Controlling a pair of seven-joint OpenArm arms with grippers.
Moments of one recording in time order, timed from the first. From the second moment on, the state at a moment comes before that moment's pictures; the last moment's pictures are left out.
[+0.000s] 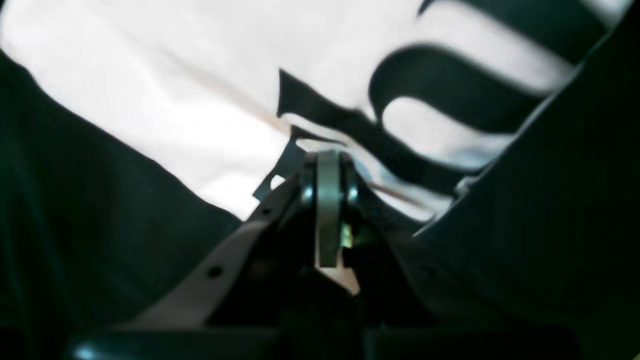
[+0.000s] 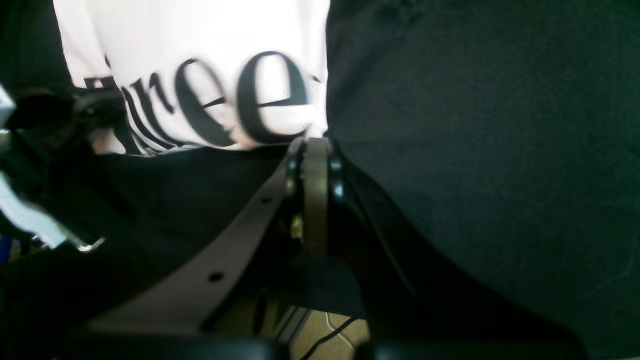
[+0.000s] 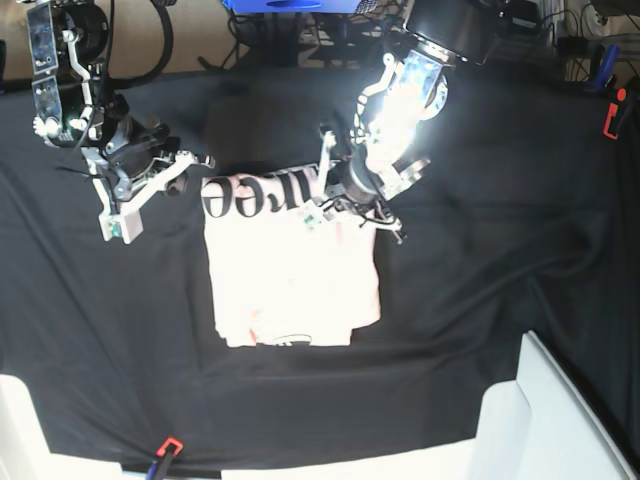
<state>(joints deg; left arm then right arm) 3.2 -3.3 19.7 78.9 25.9 -24.4 39.6 -18.0 13.1 -4.7 104.0 29.8 -5.3 -50.7</state>
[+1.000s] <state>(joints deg) -11.2 -3.7 -6.5 80.5 -1.8 -25.8 51.4 -18.0 12.8 -5.0 104.0 29.8 -5.3 -50.7</state>
